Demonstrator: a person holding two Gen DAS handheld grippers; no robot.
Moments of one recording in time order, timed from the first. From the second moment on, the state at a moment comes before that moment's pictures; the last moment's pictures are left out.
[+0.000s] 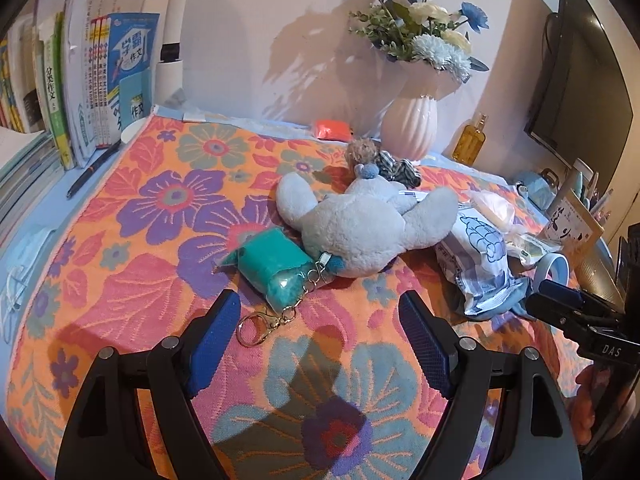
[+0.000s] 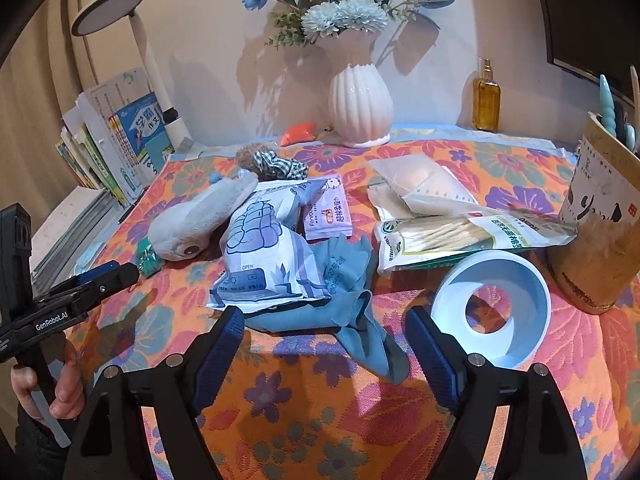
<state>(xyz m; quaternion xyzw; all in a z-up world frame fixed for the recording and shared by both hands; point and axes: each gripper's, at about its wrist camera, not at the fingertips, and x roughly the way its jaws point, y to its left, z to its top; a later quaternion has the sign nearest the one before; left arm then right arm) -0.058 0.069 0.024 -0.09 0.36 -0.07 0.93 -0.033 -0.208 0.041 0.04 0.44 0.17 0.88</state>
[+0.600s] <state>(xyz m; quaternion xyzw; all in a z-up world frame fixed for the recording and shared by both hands) 0.007 0.025 0.042 0.07 0.42 -0.13 0.90 0.014 -0.144 0.056 -0.02 0.47 0.21 0.86</state>
